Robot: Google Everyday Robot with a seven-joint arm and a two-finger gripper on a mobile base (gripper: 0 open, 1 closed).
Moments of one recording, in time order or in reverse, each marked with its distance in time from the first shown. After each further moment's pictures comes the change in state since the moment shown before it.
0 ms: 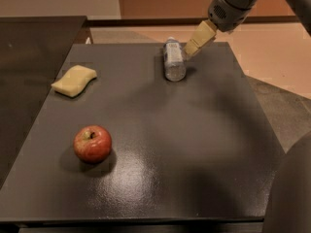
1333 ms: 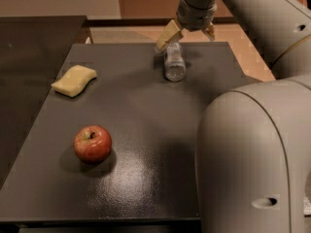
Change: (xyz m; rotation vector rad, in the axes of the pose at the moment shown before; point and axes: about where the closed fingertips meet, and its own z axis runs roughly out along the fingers) arm -0.053 0.010 0.061 0.045 0.138 0.328
